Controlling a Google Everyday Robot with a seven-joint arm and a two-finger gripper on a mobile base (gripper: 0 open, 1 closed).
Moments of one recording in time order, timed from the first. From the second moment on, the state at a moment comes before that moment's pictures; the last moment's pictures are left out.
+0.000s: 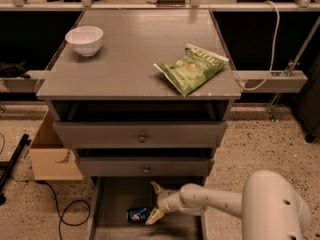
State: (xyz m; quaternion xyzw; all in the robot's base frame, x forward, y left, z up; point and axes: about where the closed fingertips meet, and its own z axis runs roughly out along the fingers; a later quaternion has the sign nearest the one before) arm 0.539 0.048 0.202 -0.62 0.65 0.21 0.37
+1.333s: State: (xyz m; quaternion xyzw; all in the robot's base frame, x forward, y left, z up) arm 0.531 0.070 0.206 -0.62 0.65 0.21 0.38
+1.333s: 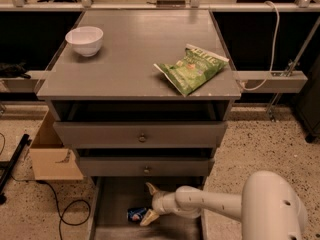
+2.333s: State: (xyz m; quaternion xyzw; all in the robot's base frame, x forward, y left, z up) arm 0.522 0.078 0.172 -0.63 0.65 0.22 0.35
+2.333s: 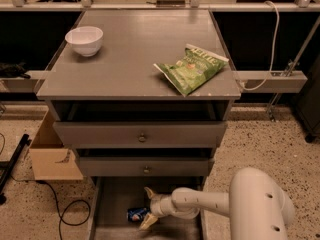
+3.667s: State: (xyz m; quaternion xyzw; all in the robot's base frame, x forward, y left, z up) arm 0.494 0.107 0.131 -0.63 0.65 0.25 0.34
